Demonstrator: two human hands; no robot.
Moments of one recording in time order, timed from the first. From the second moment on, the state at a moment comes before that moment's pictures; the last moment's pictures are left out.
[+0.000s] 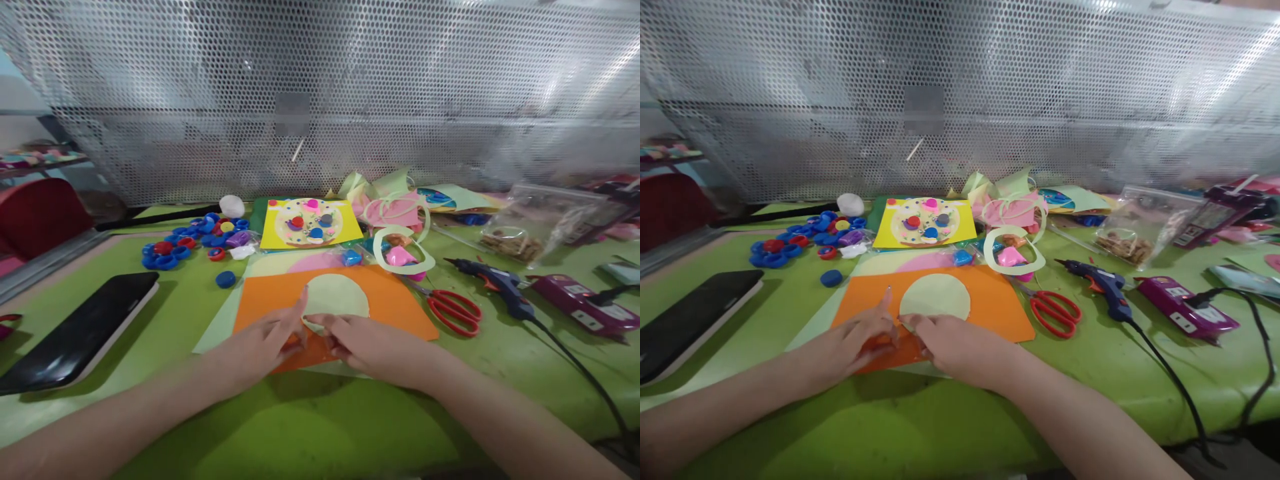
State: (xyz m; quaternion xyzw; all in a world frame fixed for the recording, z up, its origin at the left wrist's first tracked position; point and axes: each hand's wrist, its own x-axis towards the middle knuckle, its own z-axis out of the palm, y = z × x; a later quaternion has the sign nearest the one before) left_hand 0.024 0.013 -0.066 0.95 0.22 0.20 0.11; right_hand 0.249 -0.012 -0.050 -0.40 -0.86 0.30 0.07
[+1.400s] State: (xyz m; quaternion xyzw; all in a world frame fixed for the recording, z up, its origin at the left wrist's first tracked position) left_hand 0.014 0.027 -0.069 0.92 0.30 0.19 0.18; right_hand 0.245 -0.013 -0.042 -0.41 -0.85 0.32 0.08
